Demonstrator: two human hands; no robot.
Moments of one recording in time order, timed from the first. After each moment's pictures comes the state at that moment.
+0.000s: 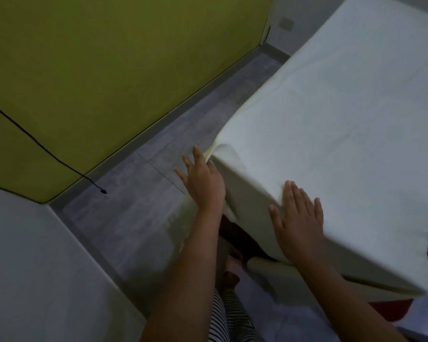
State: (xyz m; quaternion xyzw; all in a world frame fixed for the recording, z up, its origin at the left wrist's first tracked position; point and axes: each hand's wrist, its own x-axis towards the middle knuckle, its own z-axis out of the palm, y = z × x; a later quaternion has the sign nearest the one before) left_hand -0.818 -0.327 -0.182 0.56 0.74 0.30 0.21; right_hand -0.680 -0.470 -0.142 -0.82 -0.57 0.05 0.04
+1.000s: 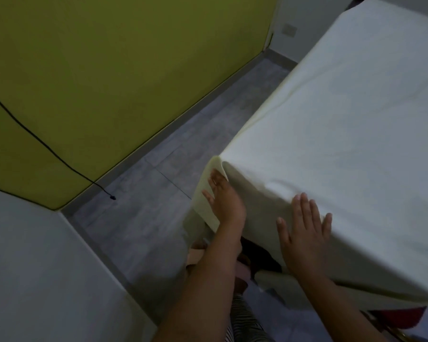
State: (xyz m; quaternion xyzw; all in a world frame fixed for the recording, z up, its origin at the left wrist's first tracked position) left_hand -0.798 -0.352 -0.200 0.59 0.74 0.14 0.30; right_hand -0.692 -0.482 -0.153 -0.84 -0.54 0.02 0.06
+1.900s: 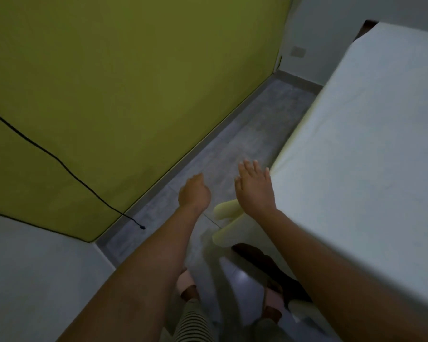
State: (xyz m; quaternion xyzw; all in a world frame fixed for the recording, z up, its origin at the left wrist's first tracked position) left_hand -0.958 -0.198 -0.132 0.69 0.67 0.04 0.29; right_hand -0.807 -0.258 -0.097 -0.75 -0.64 0.11 0.11
